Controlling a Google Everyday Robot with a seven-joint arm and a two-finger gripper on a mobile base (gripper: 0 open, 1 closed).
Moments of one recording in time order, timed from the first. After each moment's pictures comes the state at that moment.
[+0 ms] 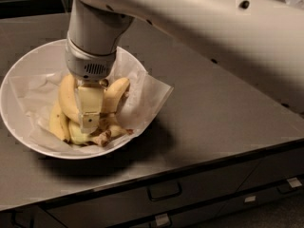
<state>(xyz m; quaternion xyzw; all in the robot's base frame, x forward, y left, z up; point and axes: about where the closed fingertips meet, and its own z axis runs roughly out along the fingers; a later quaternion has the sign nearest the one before) 0.472 0.148 0.910 -0.80 0.56 0.11 0.19</state>
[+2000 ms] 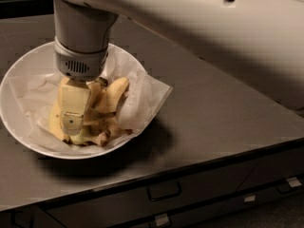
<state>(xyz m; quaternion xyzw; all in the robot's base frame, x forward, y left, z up) 0.462 0.143 0.916 -0.70 0.69 0.08 0.14</state>
